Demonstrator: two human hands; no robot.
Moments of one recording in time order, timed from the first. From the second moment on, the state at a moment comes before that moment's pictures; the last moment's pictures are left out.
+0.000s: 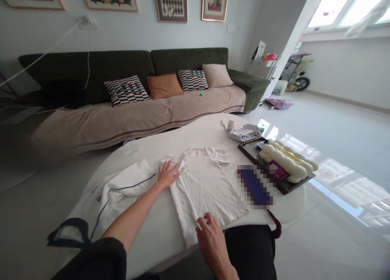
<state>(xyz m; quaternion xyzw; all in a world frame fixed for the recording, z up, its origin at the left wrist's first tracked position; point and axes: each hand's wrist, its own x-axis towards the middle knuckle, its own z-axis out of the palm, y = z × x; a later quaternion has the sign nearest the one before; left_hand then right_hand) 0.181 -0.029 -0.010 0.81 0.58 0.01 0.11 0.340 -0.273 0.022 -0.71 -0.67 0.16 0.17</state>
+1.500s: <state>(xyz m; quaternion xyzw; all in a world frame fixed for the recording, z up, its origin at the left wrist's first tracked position) 0.416 -0.036 -0.007 0.70 0.54 0.24 0.39 0.462 -0.239 -0.022 -0.82 -0.53 0.08 0.21</state>
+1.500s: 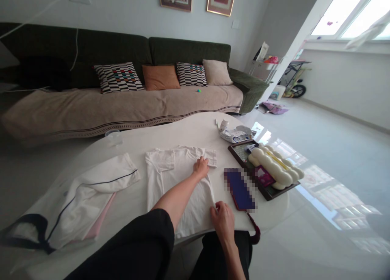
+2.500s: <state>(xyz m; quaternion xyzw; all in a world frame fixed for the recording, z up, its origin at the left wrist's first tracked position) 0.222 0.004 0.001 0.47 0.60 0.40 0.51 0.411 -0.270 -0.029 -0.61 -0.77 0.14 0.15</state>
